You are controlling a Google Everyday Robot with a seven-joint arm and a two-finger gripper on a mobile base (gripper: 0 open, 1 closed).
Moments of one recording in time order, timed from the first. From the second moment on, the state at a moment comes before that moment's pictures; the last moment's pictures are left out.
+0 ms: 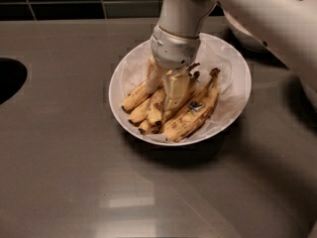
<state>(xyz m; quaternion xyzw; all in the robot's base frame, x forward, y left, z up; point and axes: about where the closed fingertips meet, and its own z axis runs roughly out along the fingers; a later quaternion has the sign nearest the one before) 0.507 -0.015 0.890 -0.87 0.48 0.12 0.07</state>
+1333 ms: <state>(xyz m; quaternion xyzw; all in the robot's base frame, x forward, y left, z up) 0.512 -0.001 0.913 -0.87 0.46 0.09 0.12</state>
